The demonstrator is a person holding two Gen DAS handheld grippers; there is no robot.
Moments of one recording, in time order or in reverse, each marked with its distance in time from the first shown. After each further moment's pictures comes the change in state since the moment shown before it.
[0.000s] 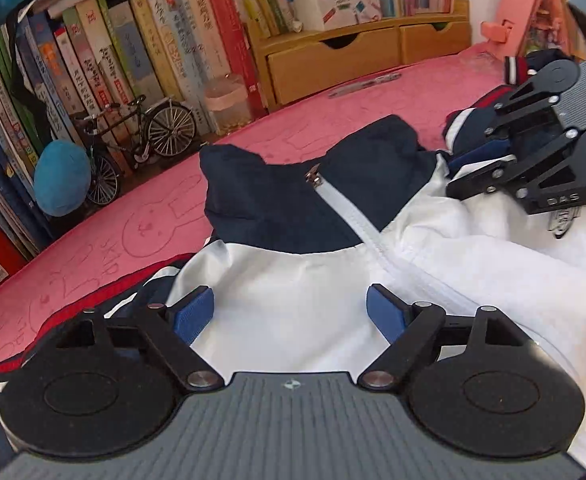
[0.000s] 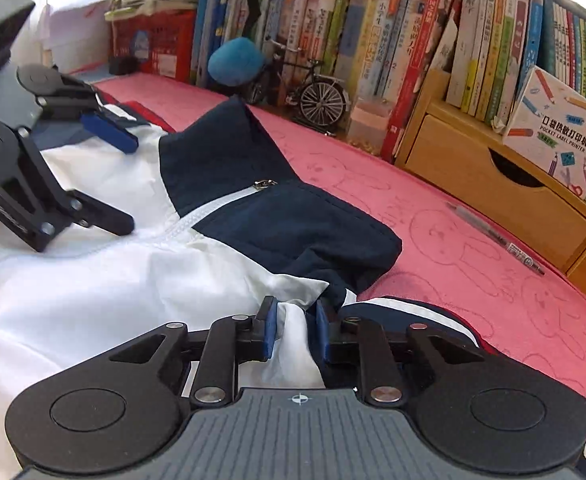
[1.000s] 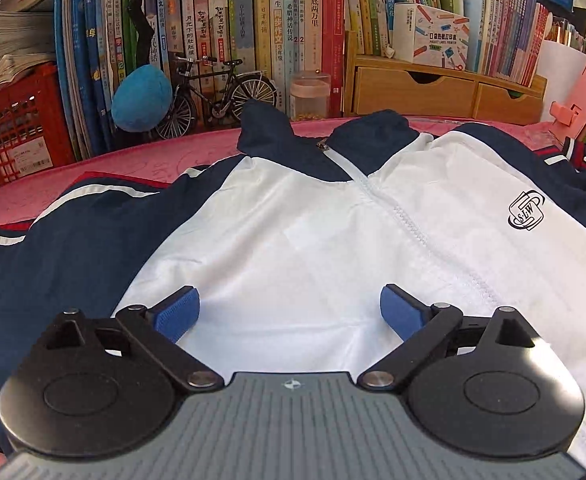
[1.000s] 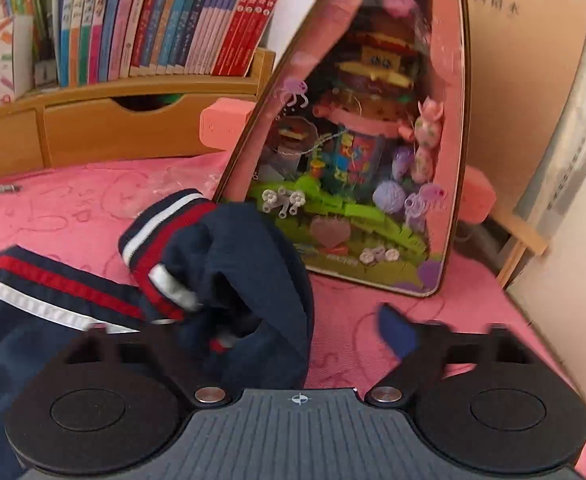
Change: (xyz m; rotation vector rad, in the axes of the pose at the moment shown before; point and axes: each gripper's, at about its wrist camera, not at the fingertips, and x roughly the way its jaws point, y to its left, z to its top) left arm -0.027 -0.006 -0.049 -0.297 -0.070 0.113; right arm -0.106 -0.251 -0.162 0.751 0.079 -0.721
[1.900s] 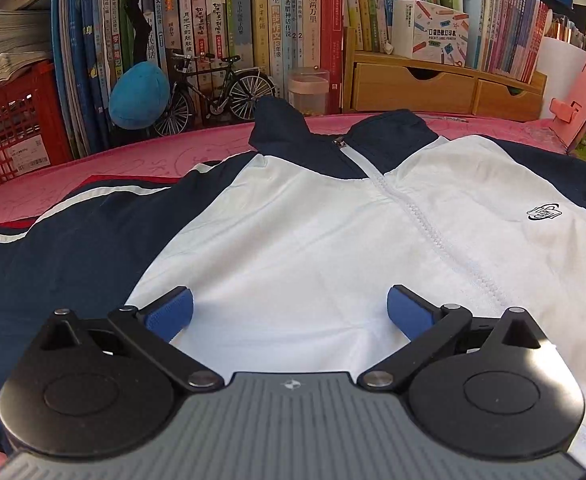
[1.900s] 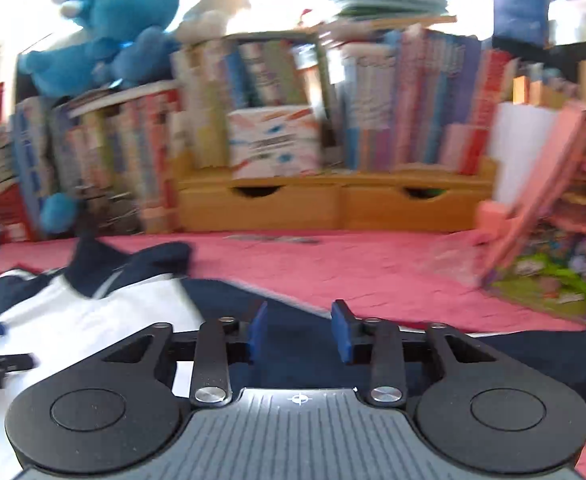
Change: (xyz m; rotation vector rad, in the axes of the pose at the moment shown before) left arm 0.005 0.008 -0.001 0.008 0.007 -0.012; right arm -0.140 0.153 -0.032 -0.203 -0.123 0.541
